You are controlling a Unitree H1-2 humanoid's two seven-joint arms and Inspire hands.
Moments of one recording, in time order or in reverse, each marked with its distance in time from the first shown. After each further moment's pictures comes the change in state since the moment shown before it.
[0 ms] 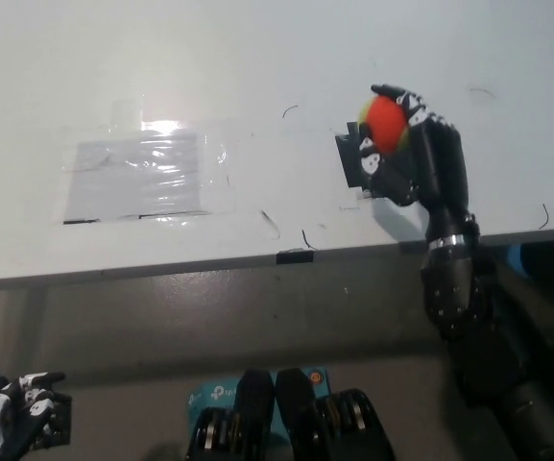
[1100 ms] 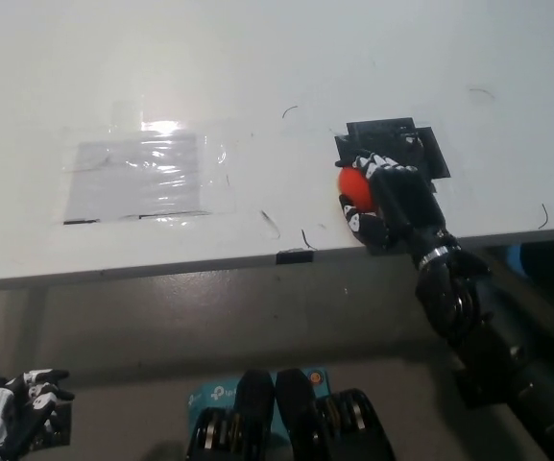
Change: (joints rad) left_arm -0.014 -0.001 -0.004 -0.001 0.011 0.025 0.004; right_arm -0.087 -0.069 0.235 0.247 -0.065 0.081 0.108
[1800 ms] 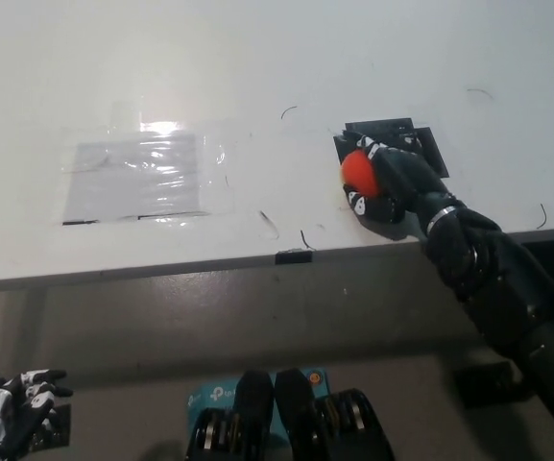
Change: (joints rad) left_arm -0.008 0.000 0.001 0.001 0.003 0.028 0.018; right_arm -0.093 -0.023 -0.015 -0.008 0.108 0.082 0.363
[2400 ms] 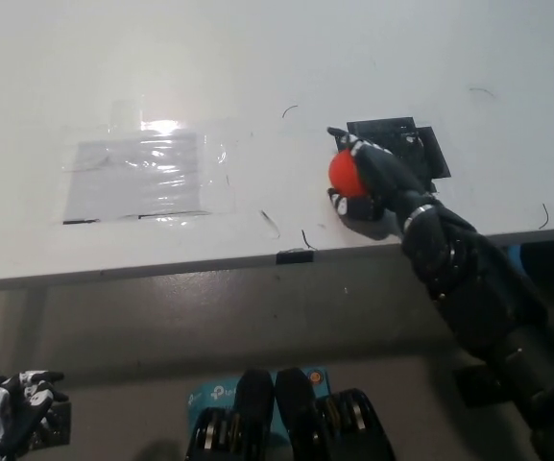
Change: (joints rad) left_arm -0.011 -0.001 0.003 0.016 0.002 0.007 0.017; right_arm 0.005 0.047 -0.087 -0.047 0.043 0.105 0.037
